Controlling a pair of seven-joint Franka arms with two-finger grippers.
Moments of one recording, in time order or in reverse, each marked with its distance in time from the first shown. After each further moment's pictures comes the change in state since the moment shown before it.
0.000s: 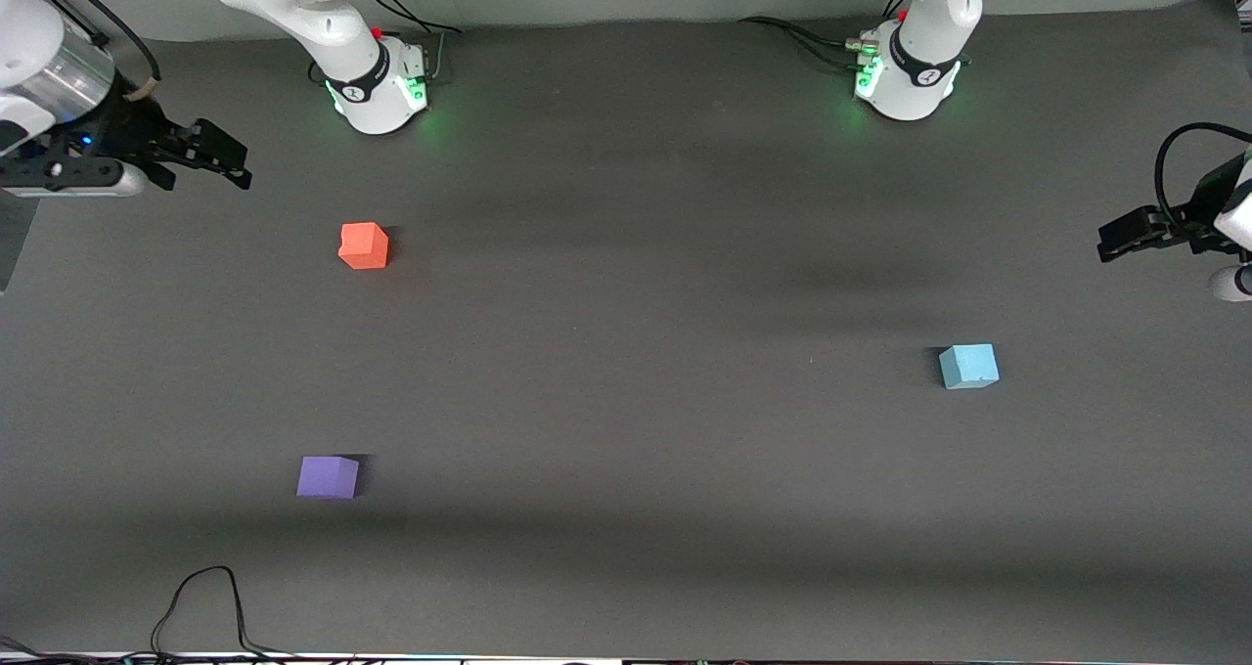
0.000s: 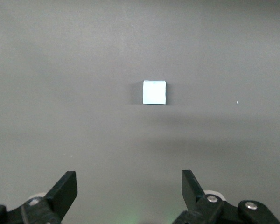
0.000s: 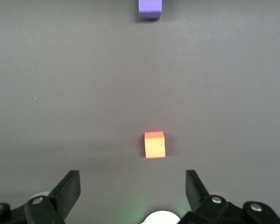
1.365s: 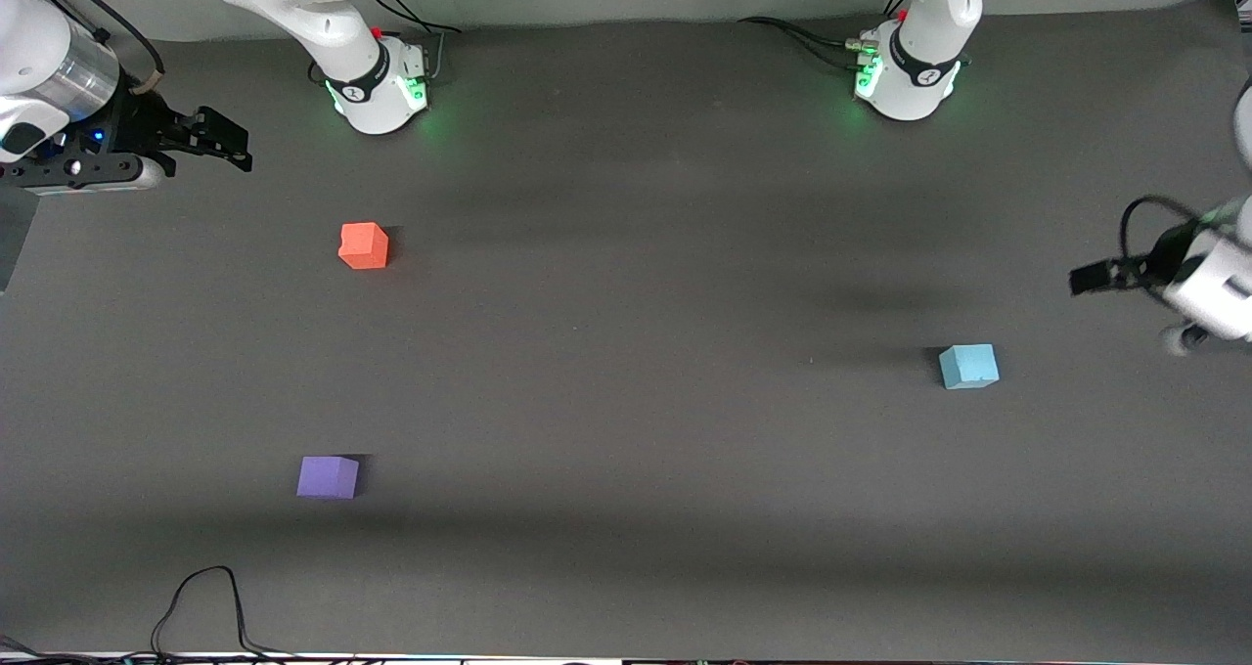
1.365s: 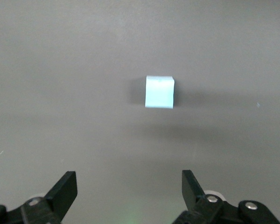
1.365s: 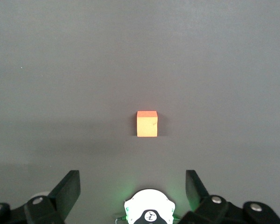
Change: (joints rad) left arm 0.017 0.168 0.001 -0.068 -0.001 0.136 -0.007; right arm -0.069 -0.006 0.050 -0.032 0.001 -0.094 -0.086
